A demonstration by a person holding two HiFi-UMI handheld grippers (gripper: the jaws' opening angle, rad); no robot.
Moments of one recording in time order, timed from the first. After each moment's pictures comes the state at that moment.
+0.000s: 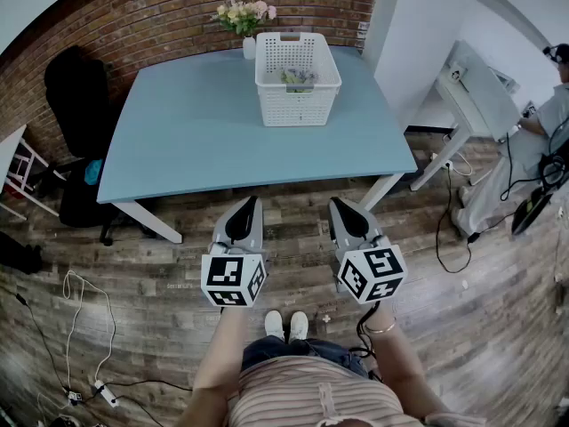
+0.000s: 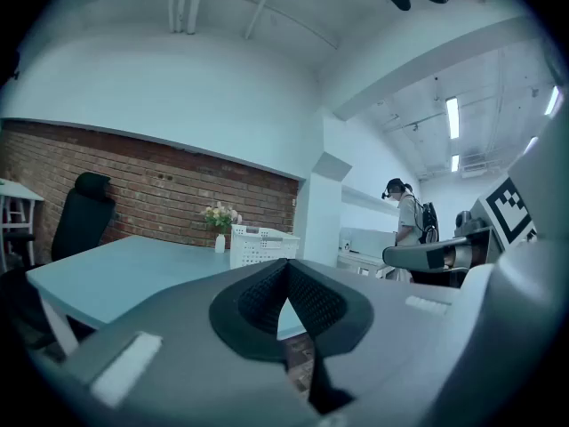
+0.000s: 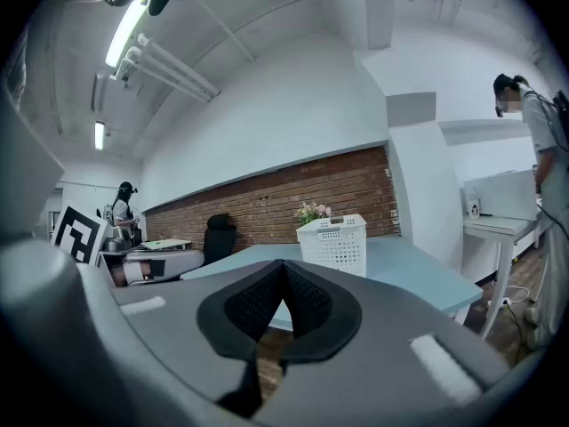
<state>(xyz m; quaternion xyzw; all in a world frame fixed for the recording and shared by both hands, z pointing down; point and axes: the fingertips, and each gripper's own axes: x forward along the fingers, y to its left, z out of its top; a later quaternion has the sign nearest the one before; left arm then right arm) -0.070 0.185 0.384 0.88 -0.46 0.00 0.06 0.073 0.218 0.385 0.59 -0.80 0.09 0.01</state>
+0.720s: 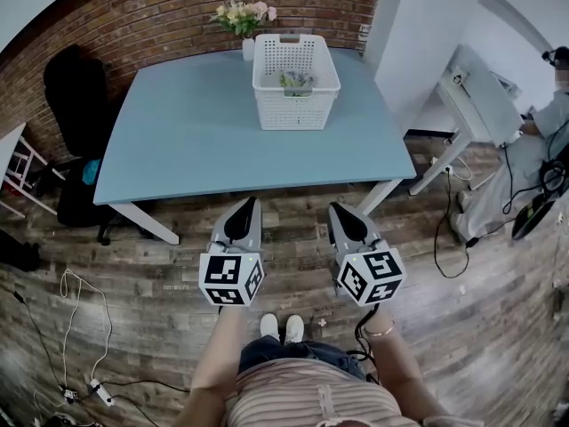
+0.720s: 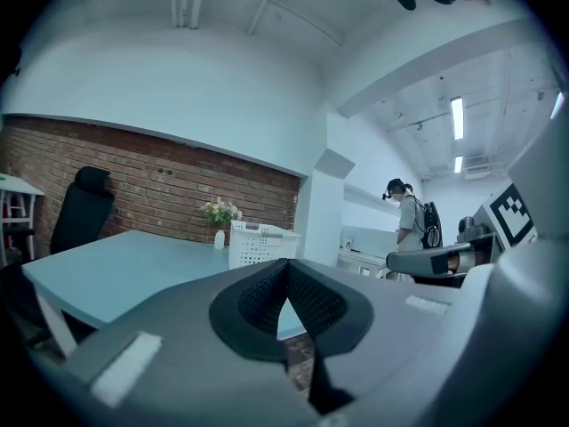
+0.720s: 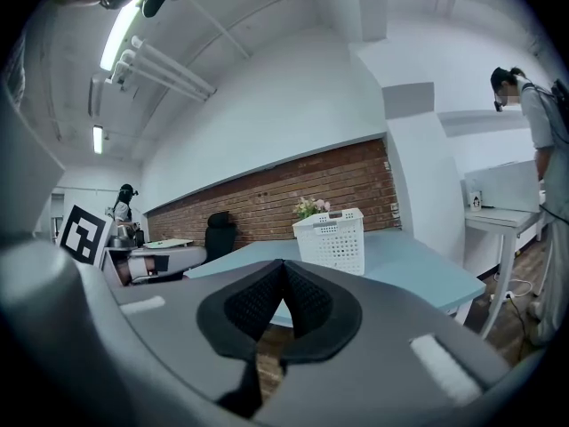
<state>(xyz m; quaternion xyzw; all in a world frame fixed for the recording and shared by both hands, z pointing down) -0.057 0.170 0.391 0.88 -0.46 0.00 0.07 0.088 0.209 0.398 0.58 -0.80 0.11 0.01</state>
